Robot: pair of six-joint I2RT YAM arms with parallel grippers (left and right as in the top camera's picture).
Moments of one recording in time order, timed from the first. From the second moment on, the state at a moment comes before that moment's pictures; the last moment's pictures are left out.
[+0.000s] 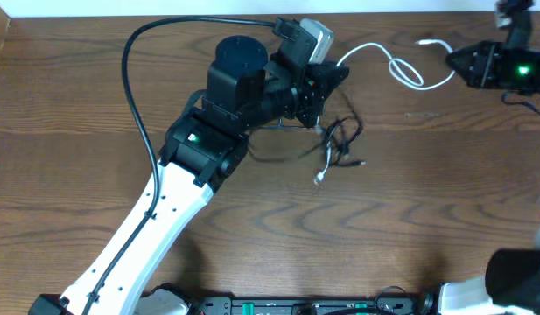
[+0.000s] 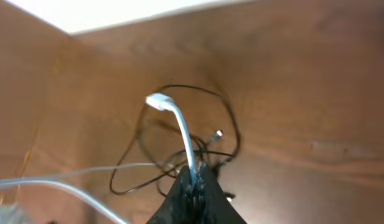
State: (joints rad) left arm -0.55 1.42 1.43 -0.23 0.49 -0.20; right arm -0.25 1.70 1.82 -1.15 -0.75 -0.08
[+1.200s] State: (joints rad) left arm -0.49 1.35 1.71 0.02 0.37 -0.35; right arm -0.06 2.00 1.82 -1.19 -0.69 -0.27
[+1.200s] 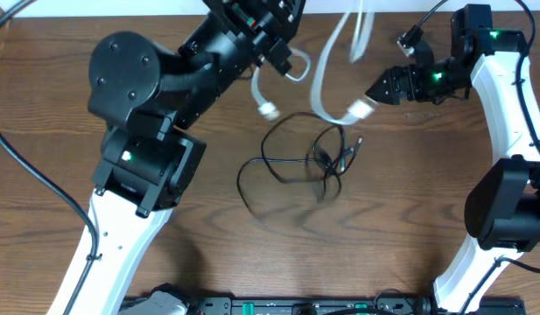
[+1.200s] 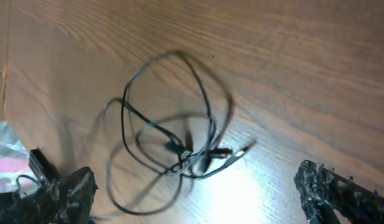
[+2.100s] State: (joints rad) left arm -0.49 1.45 1.71 -0.64 0.55 -0.18; right arm -0.03 1.78 1.90 -1.33 -1.14 -0.81
